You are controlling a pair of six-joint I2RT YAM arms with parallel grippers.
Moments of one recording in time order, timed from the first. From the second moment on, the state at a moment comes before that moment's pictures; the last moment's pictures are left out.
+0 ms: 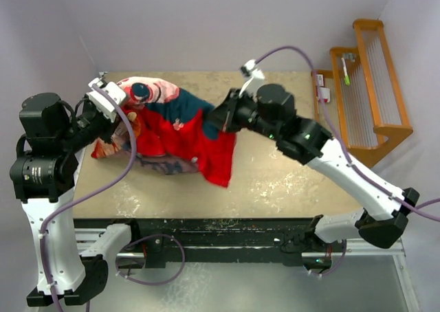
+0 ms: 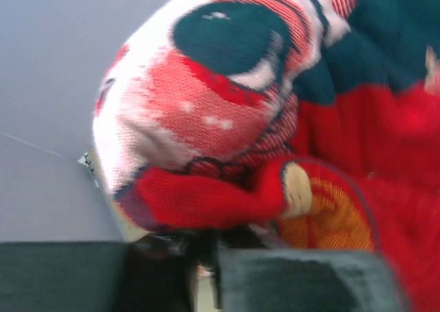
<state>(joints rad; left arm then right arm) 0.03 0.97 1.71 -1.07 0.51 0.54 0.92 1.33 1.52 -0.43 0.01 0.71</state>
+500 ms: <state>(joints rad) 0.03 1.00 1.85 -1.09 0.65 0.44 0.84 1.62 2.26 -0.73 0.16 0.61</state>
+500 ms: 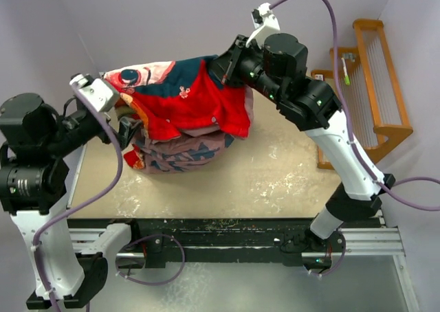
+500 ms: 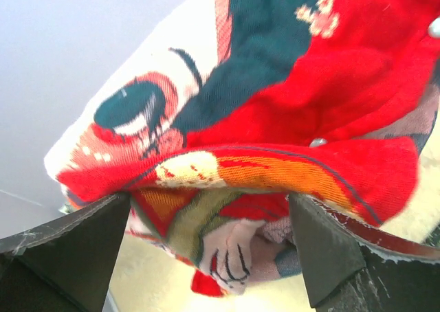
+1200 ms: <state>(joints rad) 0.07 0.87 1.64 -1.14 0.92 0.58 0.85 1.77 2.40 -0.77 0.37 0.66</state>
